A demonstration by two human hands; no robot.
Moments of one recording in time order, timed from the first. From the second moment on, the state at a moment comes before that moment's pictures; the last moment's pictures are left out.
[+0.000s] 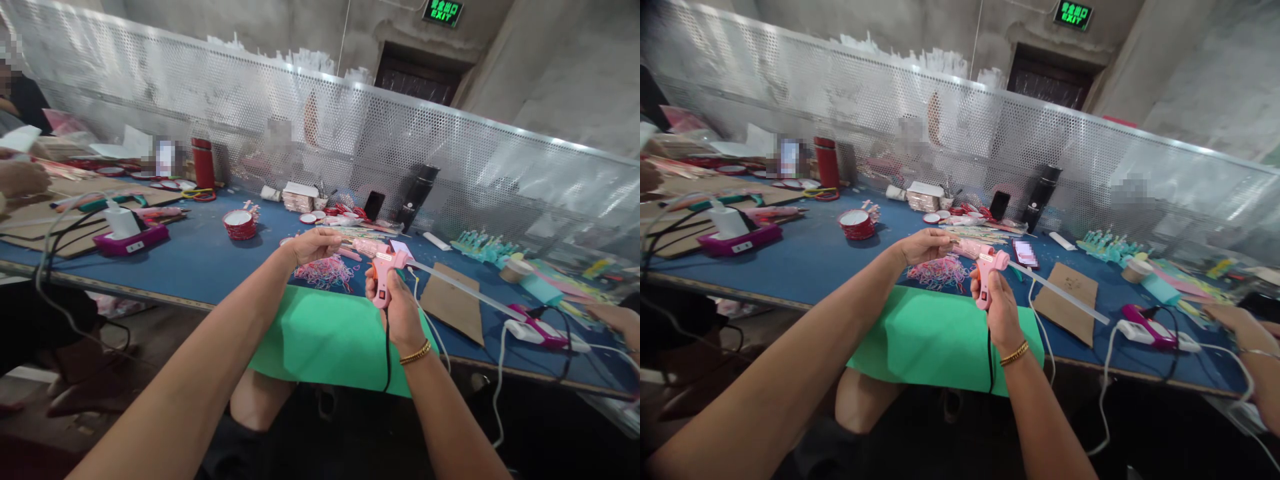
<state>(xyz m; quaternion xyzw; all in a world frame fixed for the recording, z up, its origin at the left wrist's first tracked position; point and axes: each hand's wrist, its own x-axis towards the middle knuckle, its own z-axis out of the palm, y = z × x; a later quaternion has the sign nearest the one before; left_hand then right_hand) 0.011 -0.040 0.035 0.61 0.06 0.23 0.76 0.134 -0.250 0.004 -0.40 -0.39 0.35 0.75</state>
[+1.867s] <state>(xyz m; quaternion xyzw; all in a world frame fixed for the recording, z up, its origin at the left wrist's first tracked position) -0.026 -0.041 0.080 0.37 0.00 0.49 0.79 0.226 -0.211 0.055 -0.73 -0.61 -0.11 0.27</state>
